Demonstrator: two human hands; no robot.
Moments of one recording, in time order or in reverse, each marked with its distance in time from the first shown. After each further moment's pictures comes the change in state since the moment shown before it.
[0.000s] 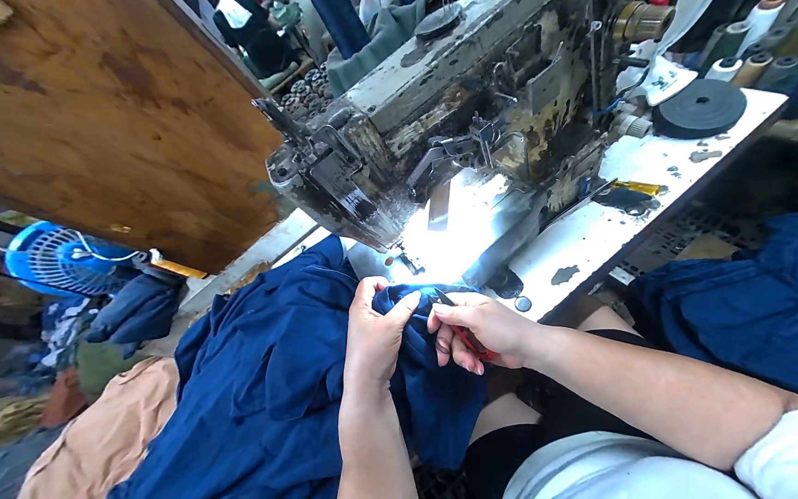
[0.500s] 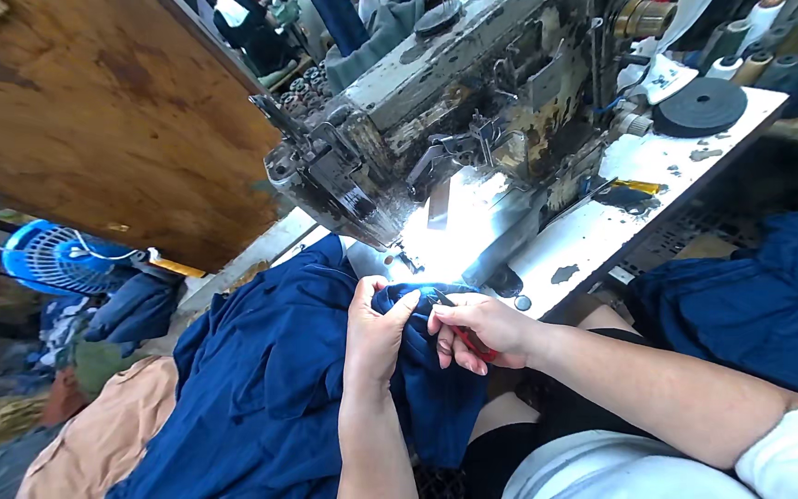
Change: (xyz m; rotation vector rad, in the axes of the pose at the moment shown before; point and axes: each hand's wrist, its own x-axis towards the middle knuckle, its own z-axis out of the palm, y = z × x) left_hand -0.003 0.005 0.003 -0.015 0.005 0.013; right_hand -0.002 -0.001 -0.001 0.032 -0.029 0.031
